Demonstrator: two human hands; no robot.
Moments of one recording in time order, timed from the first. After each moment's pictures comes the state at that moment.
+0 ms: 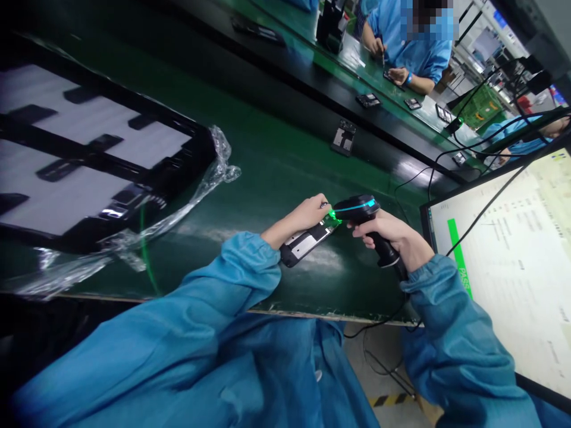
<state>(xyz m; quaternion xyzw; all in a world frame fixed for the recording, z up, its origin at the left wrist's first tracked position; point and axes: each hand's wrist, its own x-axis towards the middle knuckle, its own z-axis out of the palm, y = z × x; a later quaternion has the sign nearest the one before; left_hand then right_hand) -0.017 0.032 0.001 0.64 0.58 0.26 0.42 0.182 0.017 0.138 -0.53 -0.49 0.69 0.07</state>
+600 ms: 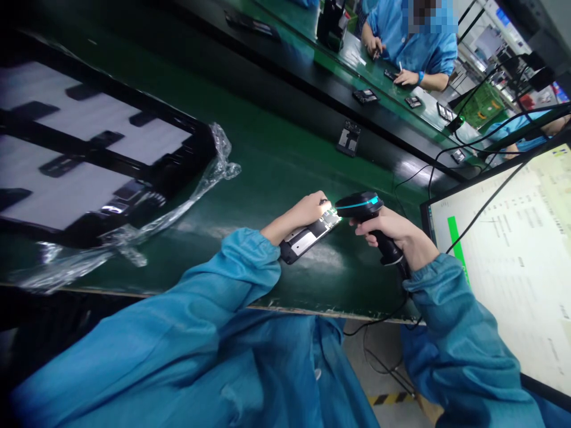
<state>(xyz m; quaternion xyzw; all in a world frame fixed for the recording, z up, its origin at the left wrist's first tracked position) -0.017 0.036 -0.006 0.64 0.59 0.26 0.42 0.186 0.015 0.144 -0.53 -0.49 0.69 0.08</state>
